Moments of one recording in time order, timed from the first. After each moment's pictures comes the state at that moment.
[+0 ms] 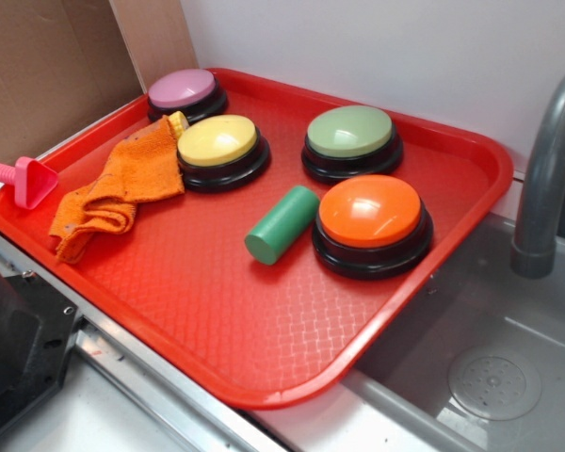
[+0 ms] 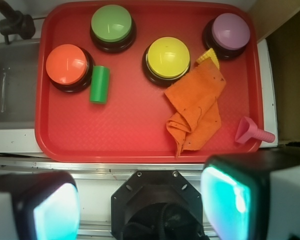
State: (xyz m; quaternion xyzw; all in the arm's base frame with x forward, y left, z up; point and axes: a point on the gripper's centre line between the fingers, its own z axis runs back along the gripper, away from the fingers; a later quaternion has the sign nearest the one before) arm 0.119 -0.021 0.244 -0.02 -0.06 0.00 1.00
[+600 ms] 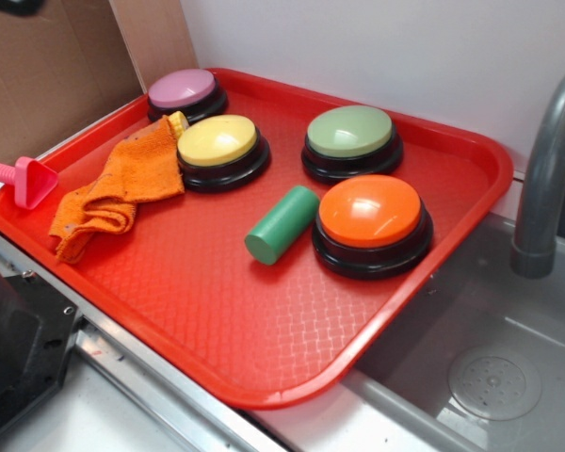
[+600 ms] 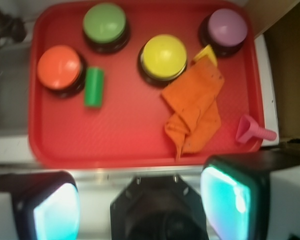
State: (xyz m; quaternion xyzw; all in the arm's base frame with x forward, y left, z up) arm 0.137 -0.026 0.223 -0.01 -0.08 0.03 1.00
